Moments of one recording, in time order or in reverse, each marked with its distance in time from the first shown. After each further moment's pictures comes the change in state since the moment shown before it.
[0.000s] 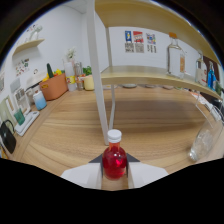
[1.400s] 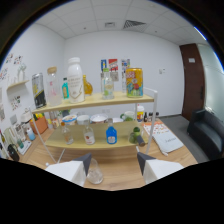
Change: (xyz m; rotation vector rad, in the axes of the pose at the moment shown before) arm 0.291 -0.151 -0.233 0.241 0.112 0.056
